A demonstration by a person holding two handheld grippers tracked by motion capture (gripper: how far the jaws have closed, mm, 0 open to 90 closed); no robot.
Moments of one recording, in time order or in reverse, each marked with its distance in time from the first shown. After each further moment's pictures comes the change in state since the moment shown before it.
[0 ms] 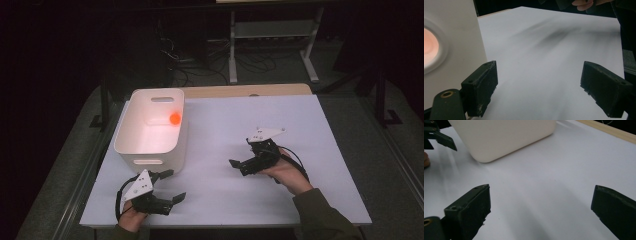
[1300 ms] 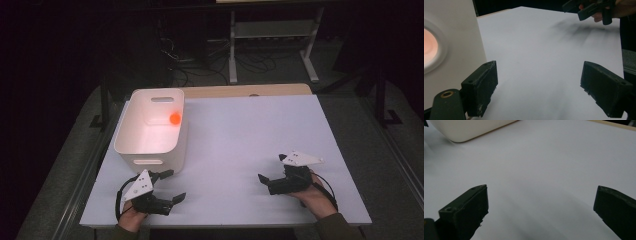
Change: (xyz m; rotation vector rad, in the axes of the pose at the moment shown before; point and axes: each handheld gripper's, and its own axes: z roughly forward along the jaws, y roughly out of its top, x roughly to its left) left arm 0.000 0.000 0.000 0.001 -0.003 0.001; right arm -0.006 -0.083 -0.052 -0.063 -0.172 0.092
